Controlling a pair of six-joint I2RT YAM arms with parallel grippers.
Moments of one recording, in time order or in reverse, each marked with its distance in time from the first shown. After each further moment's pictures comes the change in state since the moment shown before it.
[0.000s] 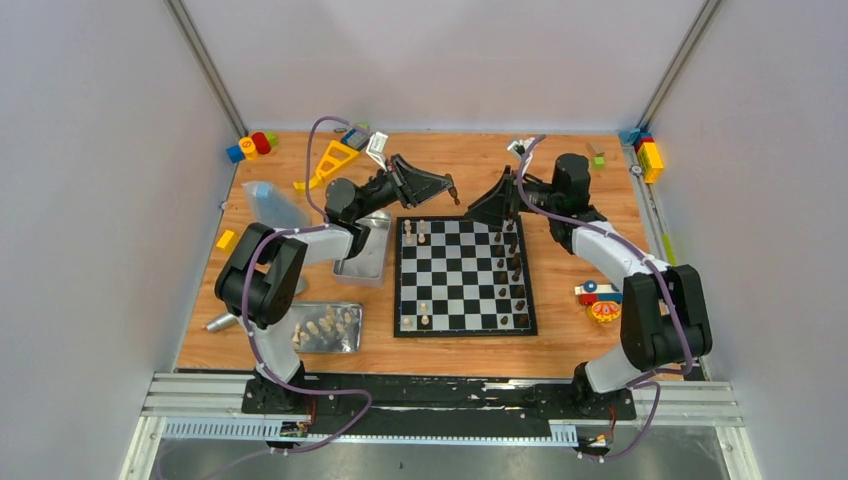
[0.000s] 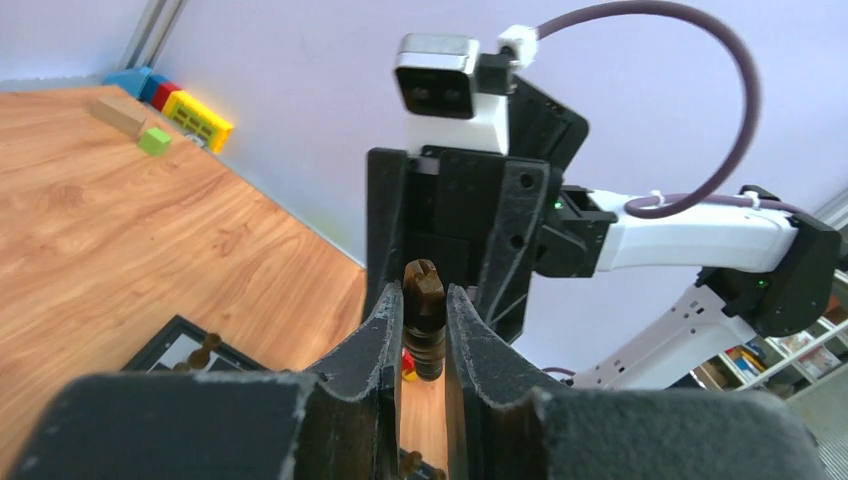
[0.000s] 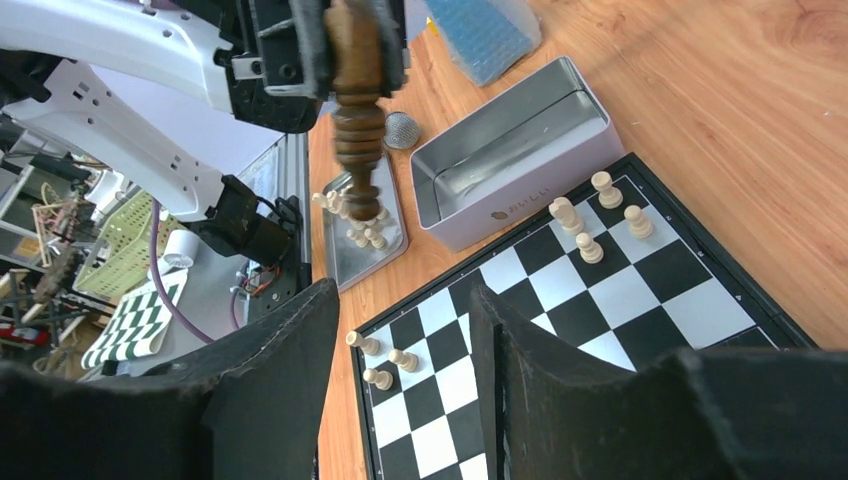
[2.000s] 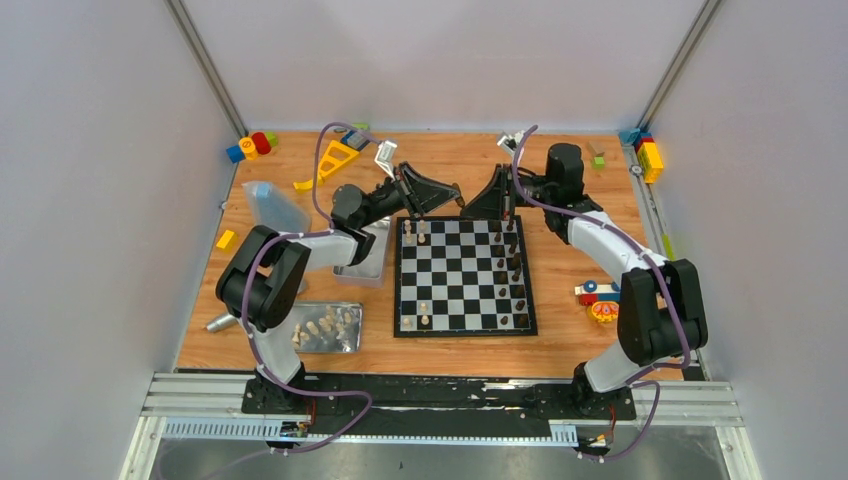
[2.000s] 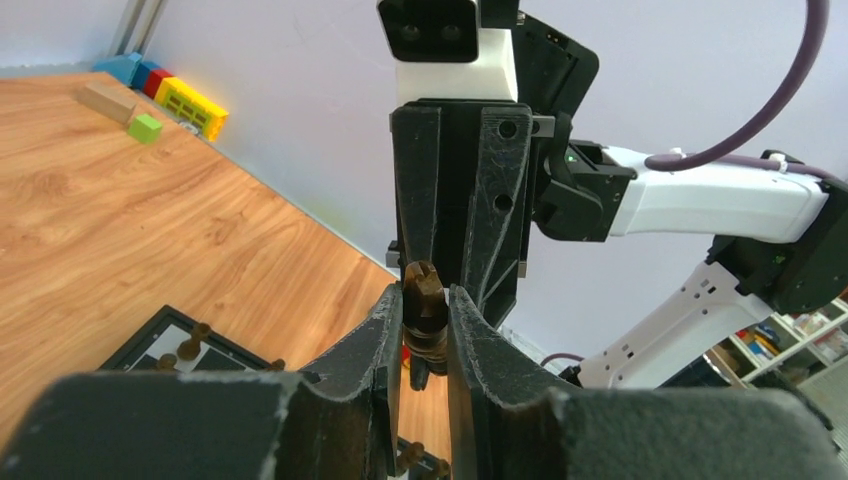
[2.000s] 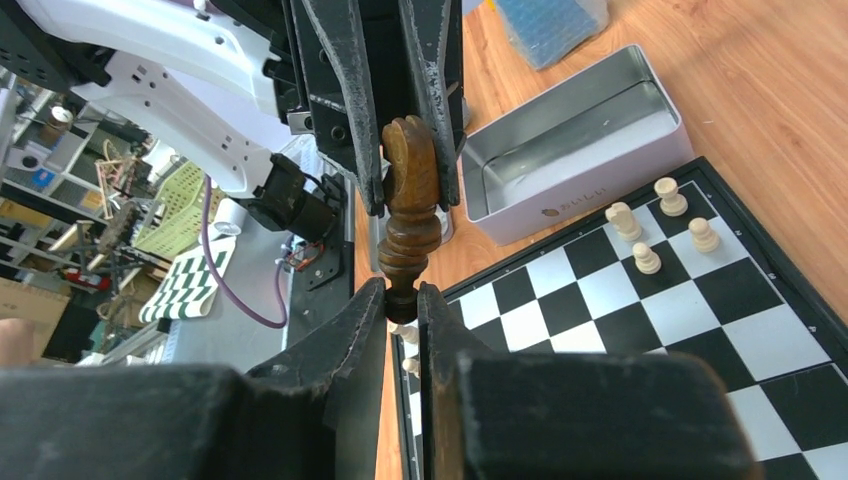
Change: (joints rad) left arm -0.054 -0.005 -0.039 0.026 -0.033 0.046; right arm 0.034 0.049 0.093 -0.054 -0.095 0.037
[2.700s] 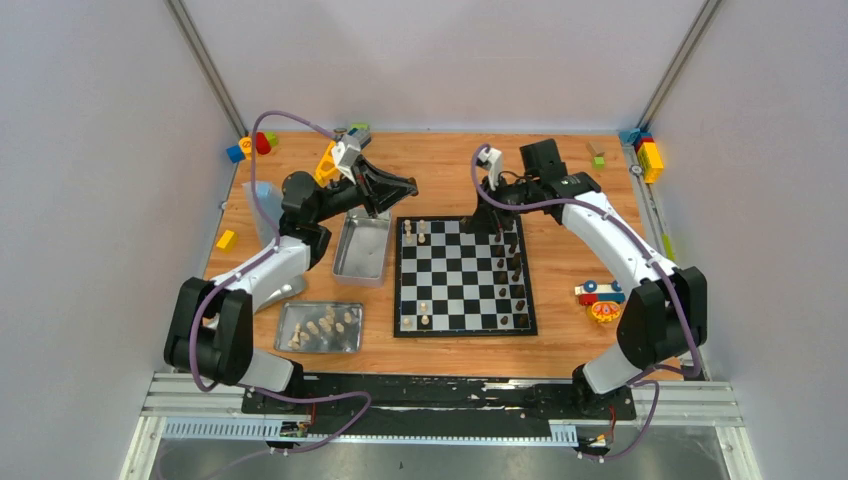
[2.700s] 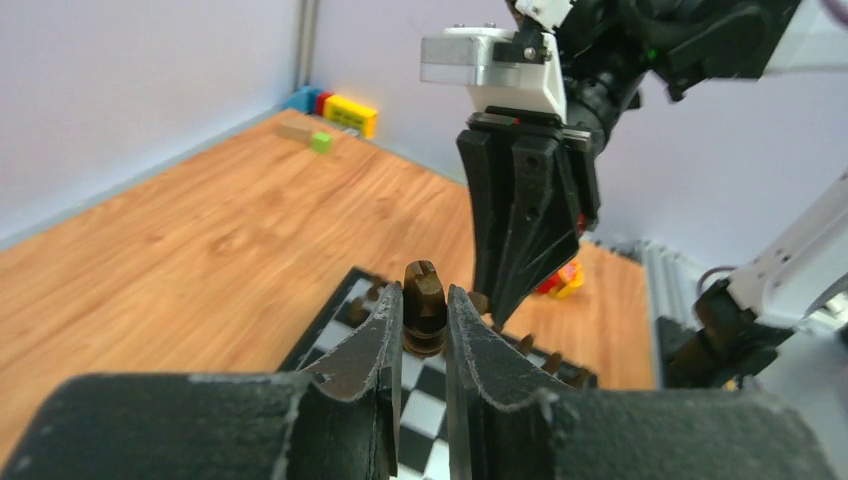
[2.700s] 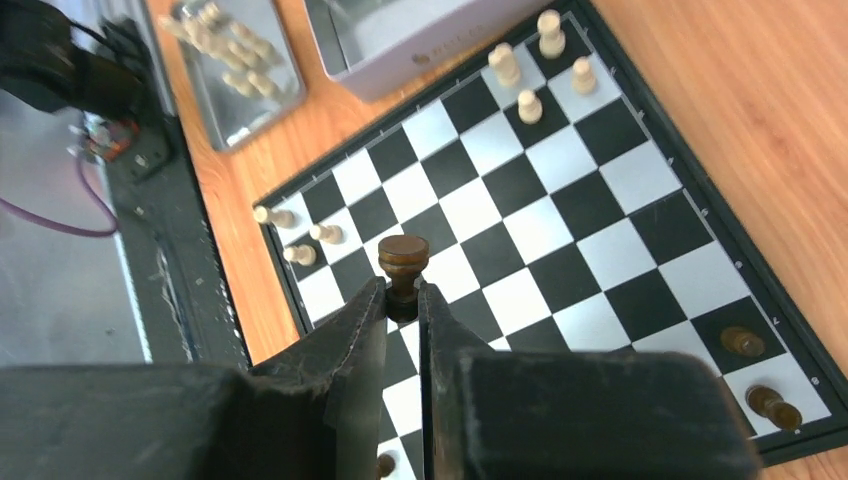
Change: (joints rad) left arm 0.174 -0.337 -0.075 -0.404 0.151 0.454; right arm 0.084 -0.024 0.267 -0.942 0.375 -0.723
